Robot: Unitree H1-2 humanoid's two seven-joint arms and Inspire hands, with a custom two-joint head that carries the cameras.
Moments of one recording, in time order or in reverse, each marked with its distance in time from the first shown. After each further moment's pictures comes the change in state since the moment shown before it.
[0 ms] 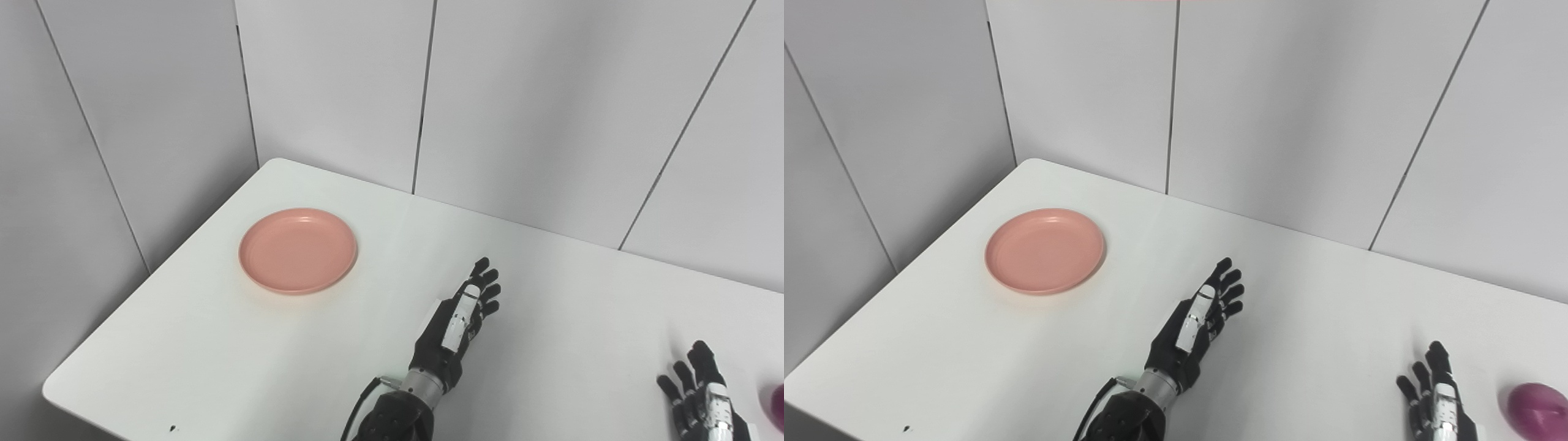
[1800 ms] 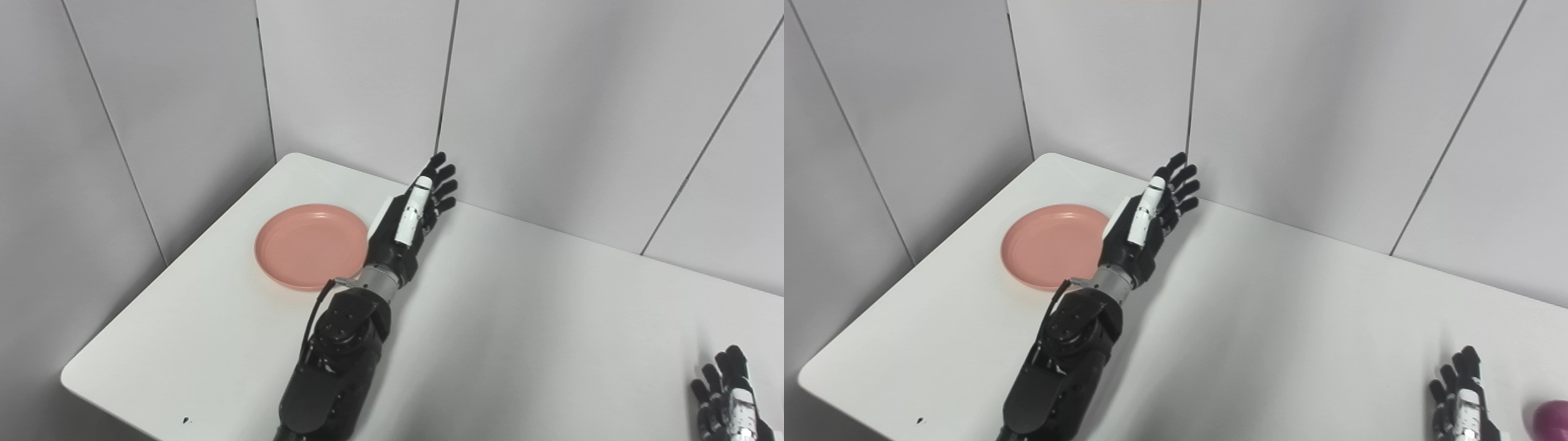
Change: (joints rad) left arm -0.177 0.170 0.269 -0.260 -0.018 0.254 0.011; right arm -0.039 -0.003 -0.007 0.067 0.004 -0.068 0.005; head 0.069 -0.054
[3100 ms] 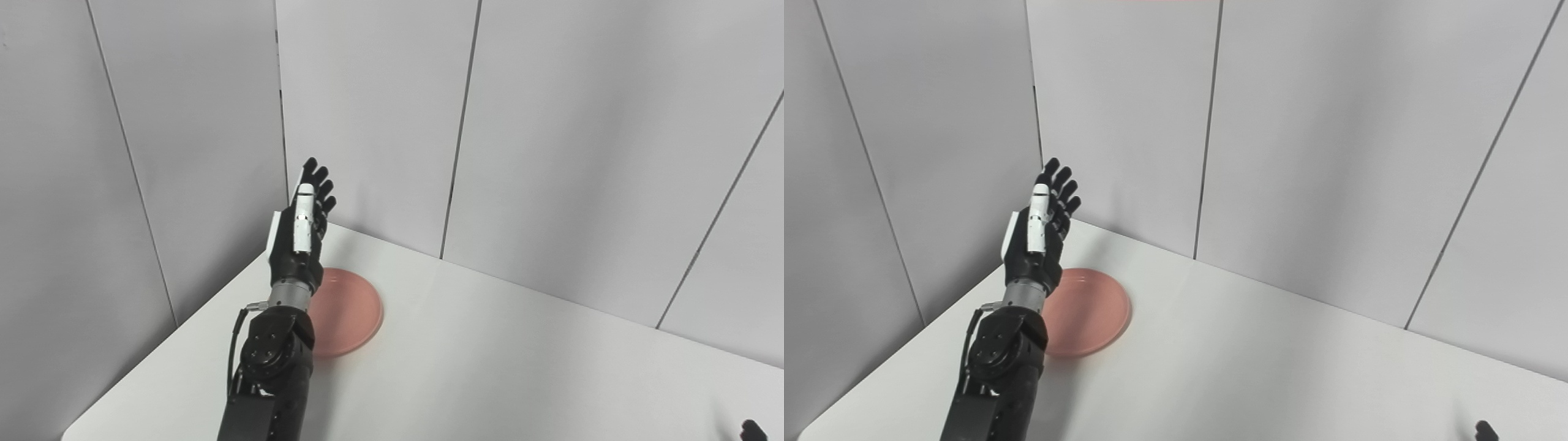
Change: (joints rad) left arm -0.042 0.121 0.245 -0.073 -0.043 -0.029 0.143; right arm -0.020 -0.017 -0.006 0.041 0.023 -0.024 0.008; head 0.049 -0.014
